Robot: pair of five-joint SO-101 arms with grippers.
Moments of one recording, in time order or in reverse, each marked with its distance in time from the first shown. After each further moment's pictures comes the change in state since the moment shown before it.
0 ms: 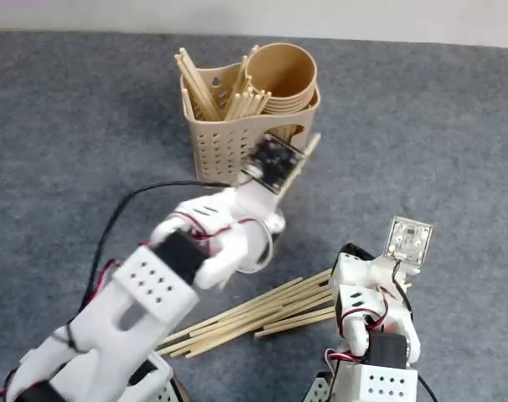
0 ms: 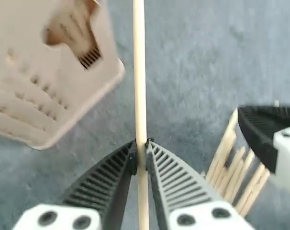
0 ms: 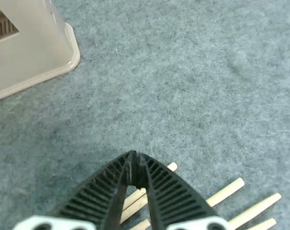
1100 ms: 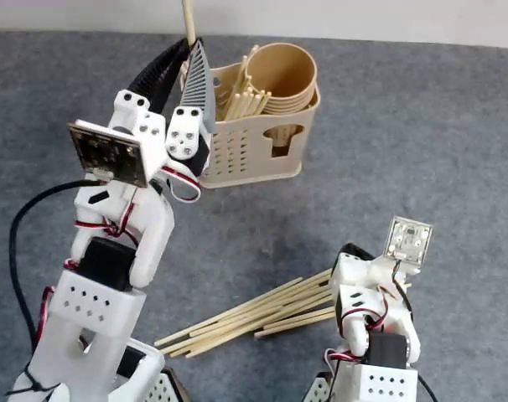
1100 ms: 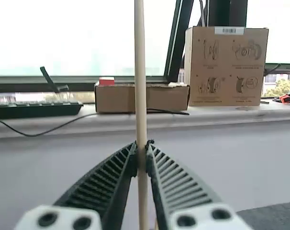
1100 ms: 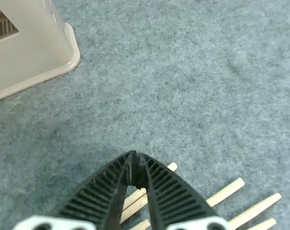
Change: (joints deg) left arm -18.6 -12.1 1.5 -49.1 -5.6; right arm 0.0 0.0 0.0 0.0 0.0
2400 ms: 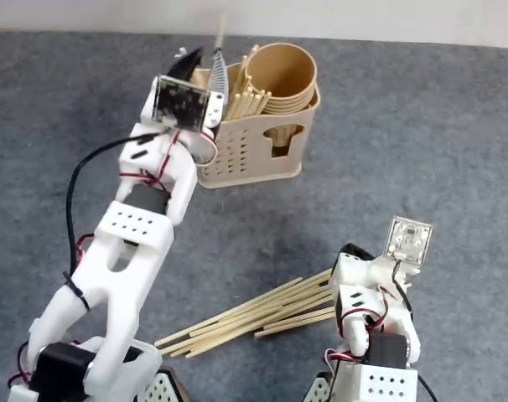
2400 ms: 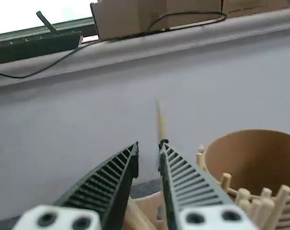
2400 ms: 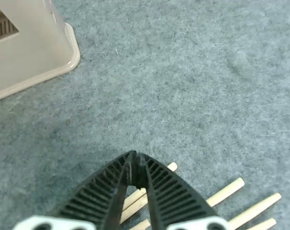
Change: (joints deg) left arm -5.5 29.7 -2.3 -11.9 -8.1; right arm 0.0 0.0 0.0 0.0 0.0
